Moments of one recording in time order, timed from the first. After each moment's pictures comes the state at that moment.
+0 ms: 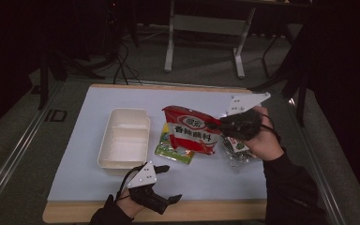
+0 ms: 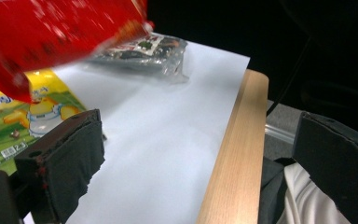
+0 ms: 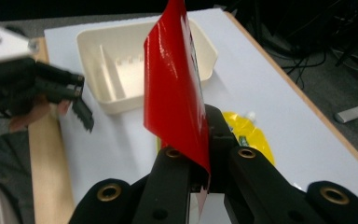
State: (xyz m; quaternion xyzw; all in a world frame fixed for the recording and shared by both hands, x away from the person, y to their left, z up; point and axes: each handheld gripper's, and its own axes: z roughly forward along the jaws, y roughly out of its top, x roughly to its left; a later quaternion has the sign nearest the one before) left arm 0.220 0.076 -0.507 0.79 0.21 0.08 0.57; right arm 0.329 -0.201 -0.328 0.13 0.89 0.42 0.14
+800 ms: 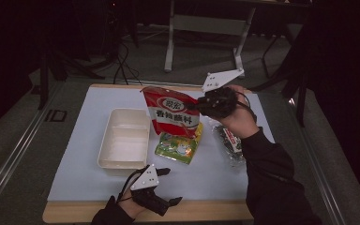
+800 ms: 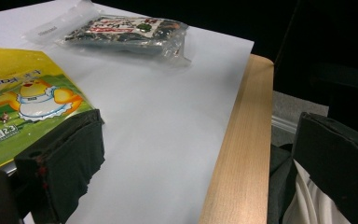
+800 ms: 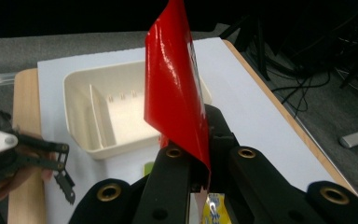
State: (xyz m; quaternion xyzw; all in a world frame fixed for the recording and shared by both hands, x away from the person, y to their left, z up) left arm 0.222 0.073 -0.523 0.80 0.21 0.08 0.56; right arm 0.370 -0.144 -0.307 0.11 0.88 0.44 0.13
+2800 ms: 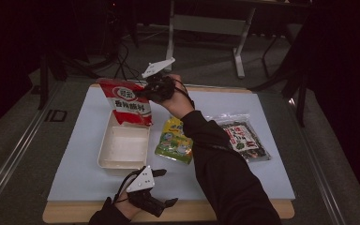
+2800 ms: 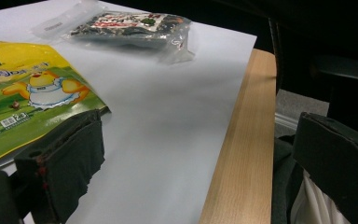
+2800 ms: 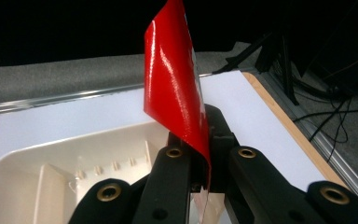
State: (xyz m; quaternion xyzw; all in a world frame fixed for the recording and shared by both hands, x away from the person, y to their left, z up) left arm 0.219 0.083 -0.529 0.80 0.21 0.08 0.55; right arm 0.456 -0.001 -0.363 0.10 0.87 0.47 0.09
